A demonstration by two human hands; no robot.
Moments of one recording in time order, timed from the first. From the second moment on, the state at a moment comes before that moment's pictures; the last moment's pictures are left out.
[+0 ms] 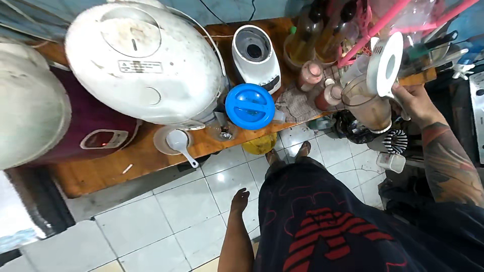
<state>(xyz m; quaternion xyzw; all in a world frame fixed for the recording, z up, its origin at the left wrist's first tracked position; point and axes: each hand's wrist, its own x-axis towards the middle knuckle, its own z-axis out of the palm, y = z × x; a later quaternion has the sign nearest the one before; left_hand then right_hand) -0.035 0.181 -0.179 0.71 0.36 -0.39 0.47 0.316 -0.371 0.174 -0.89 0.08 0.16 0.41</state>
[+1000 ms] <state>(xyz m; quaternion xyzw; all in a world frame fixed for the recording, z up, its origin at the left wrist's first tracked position) -0.022 0.197 -0.179 0.71 0.36 -0.37 0.47 0.322 -0.367 0.178 -0.91 0.05 0.16 0.38</state>
